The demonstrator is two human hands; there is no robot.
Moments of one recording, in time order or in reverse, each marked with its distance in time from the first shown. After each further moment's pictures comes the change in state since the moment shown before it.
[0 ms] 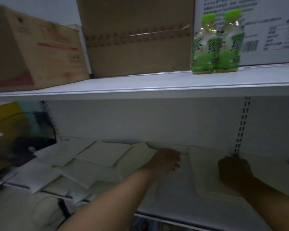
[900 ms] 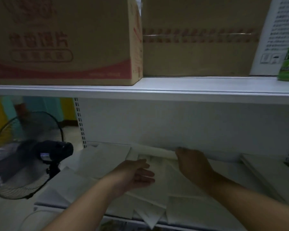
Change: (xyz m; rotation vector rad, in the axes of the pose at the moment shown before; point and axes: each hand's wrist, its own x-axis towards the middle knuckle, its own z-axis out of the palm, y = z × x) left_hand -0.057 -0.083 -0.317 -0.433 -0.048 -0.184; right_hand 0.052 -0.324 -0.067 0.041 0.482 -0.255
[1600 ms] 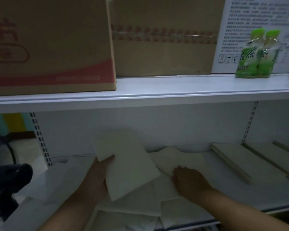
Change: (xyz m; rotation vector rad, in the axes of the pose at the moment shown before) left_hand 0.048 0.008 -0.039 -0.329 -0.054 0.350; right_hand -0.049 -0.007 0.013 0.051 -0.488 0.313
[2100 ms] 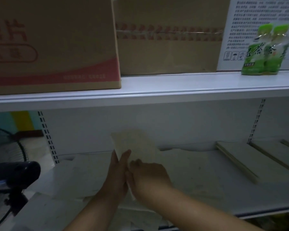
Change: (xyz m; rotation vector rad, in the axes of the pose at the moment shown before) left_hand -0.002 -0.024 0.029 -0.022 0.059 0.088; right_hand -0.012 -0.122 -0.065 0.086 0.298 -0.195
